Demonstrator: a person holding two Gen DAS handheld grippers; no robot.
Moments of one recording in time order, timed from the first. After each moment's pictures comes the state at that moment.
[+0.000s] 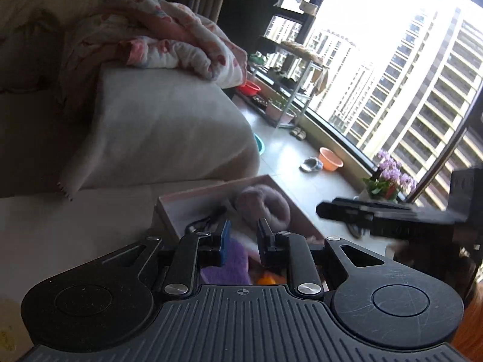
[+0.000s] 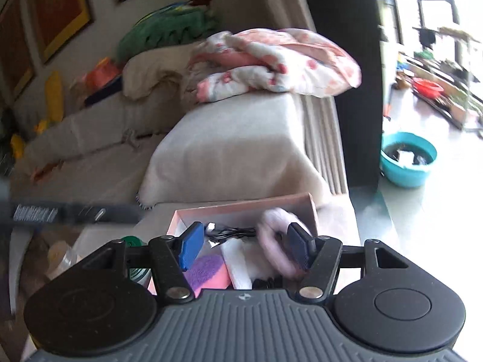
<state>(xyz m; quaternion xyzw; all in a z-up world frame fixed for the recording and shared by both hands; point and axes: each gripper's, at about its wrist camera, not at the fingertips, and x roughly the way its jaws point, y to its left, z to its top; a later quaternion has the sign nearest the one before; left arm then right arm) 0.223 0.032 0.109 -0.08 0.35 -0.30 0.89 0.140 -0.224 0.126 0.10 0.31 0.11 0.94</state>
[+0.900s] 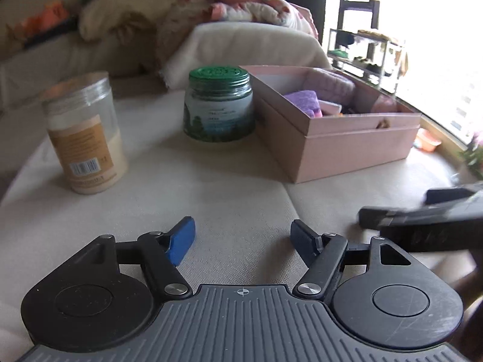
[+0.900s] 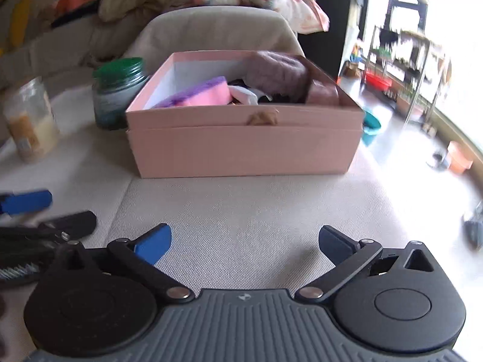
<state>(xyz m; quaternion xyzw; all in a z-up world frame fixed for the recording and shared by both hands) 0.049 0.013 -0.027 0.02 0.32 -0.08 0.94 0.023 -0.146 -0.007 -0.01 0.37 0.00 0.93</state>
